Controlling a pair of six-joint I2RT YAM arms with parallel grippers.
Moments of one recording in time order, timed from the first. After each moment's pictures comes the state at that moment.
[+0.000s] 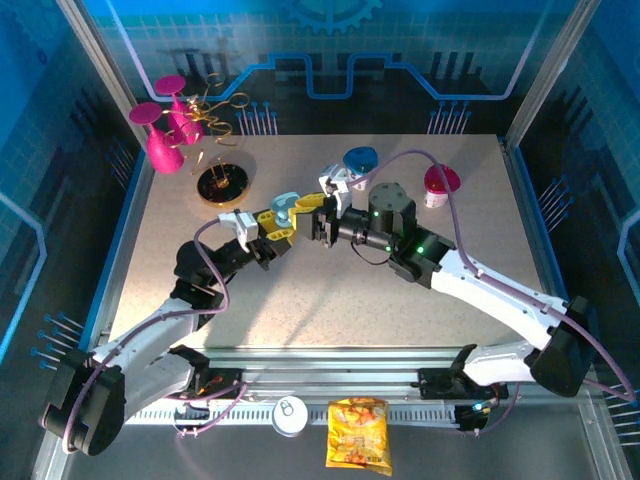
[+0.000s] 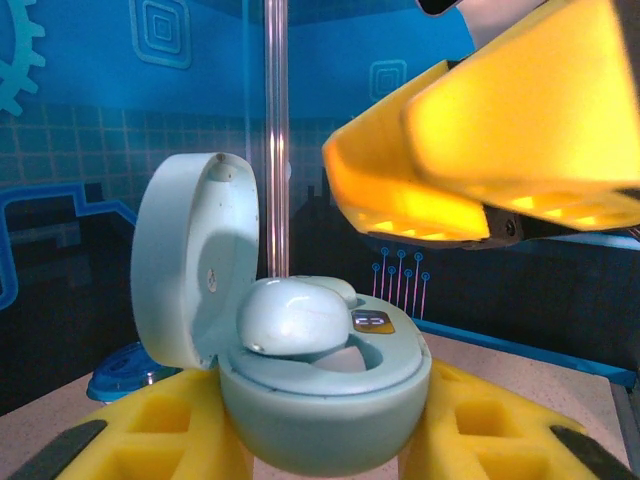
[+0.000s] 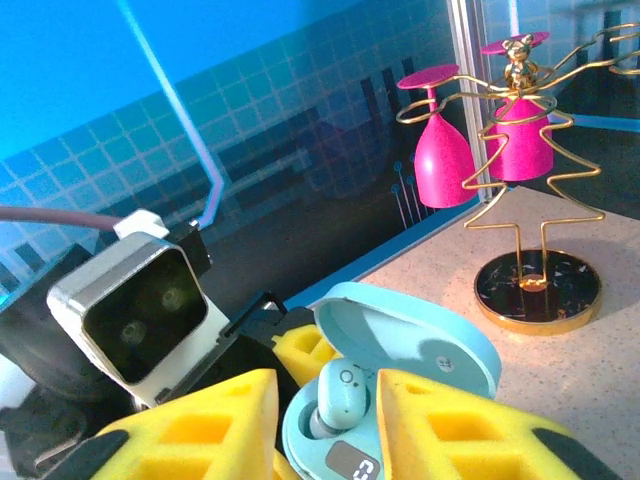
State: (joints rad) left arm -0.37 1.00 0.40 0.89 0.58 -0.17; right arm 0.83 1.30 1.14 0.06 -0.28 0.30
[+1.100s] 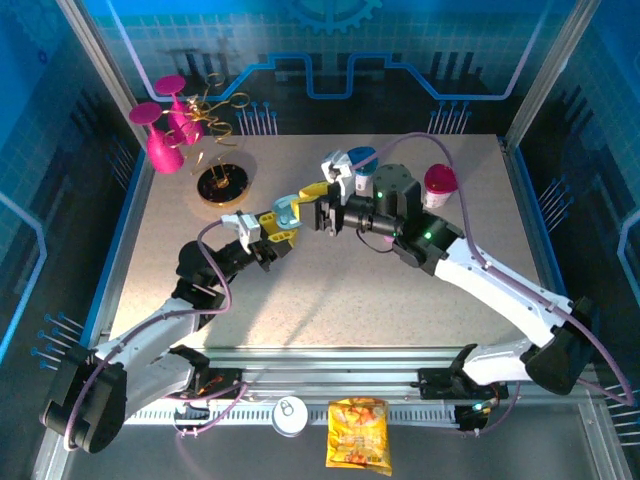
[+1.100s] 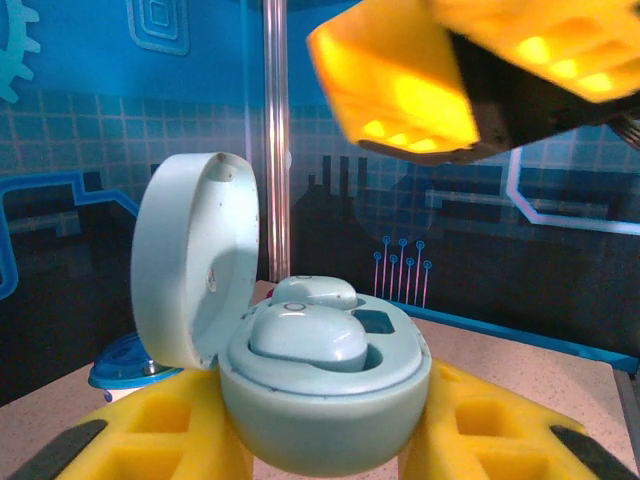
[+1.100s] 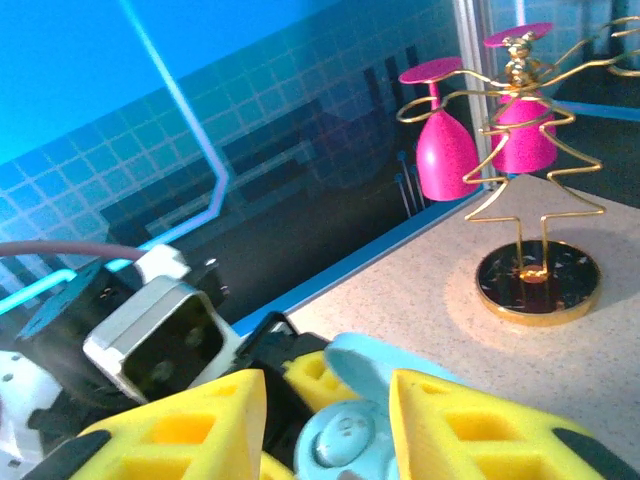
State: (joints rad) left arm -0.37 1.02 0.39 0.89 0.58 -0.14; right arm 0.77 1.33 1.28 -0.10 -0.37 0.30
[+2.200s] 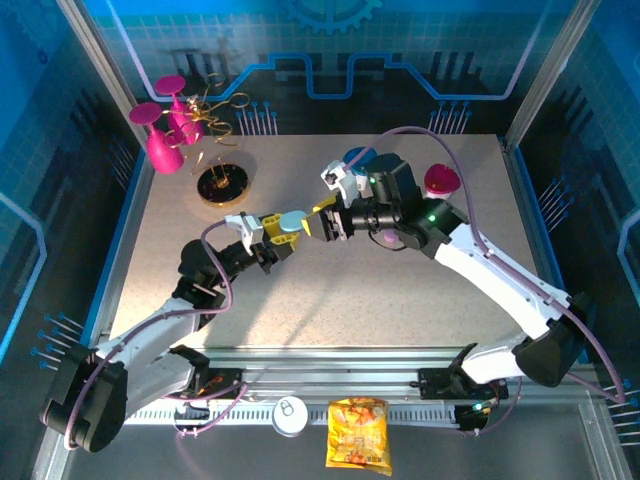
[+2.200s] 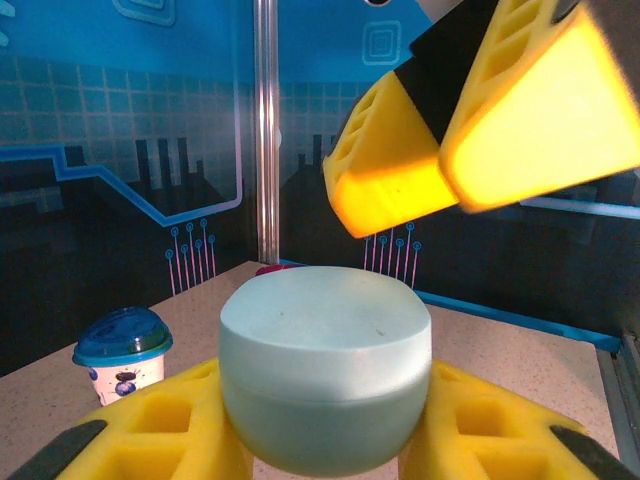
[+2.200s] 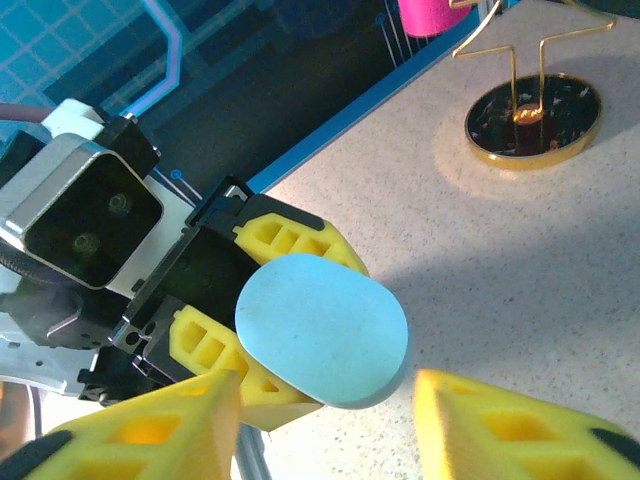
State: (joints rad) left arm -0.37 1.02 0.39 0.85 0.60 -0.14; right arm 0.72 1.37 1.39 -0.50 -0.46 0.22
